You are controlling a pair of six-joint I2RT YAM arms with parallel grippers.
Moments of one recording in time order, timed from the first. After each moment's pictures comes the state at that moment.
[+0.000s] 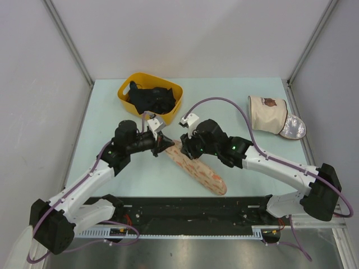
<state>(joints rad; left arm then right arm) -0.51 0.99 0.70 -0.04 0.60 0.05 0.97 1.32 1.09 -0.32 -0.02 0.18</state>
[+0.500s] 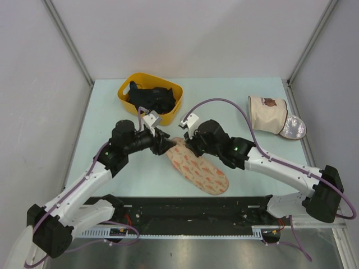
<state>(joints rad) -0.52 0.94 0.71 -0.06 0.52 -0.05 0.98 1.30 1.09 -0.31 0.07 0.06</state>
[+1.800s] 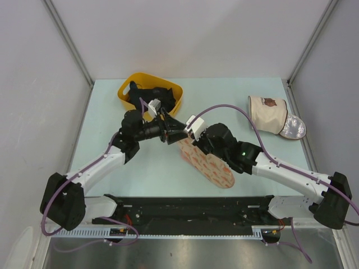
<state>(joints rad) -0.48 1.24 0.76 0.33 0.72 -1.36 0.97 1.20 1.00 -0.25 0.23 -0.20</state>
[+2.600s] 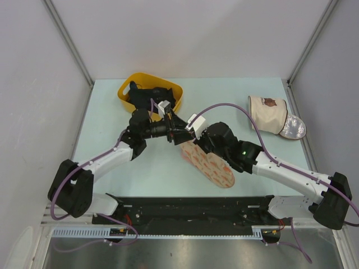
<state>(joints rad) -0.52 1.36 0.79 0.47 0.84 -1.52 0.95 1.20 0.99 -0.25 0.23 -0.19</state>
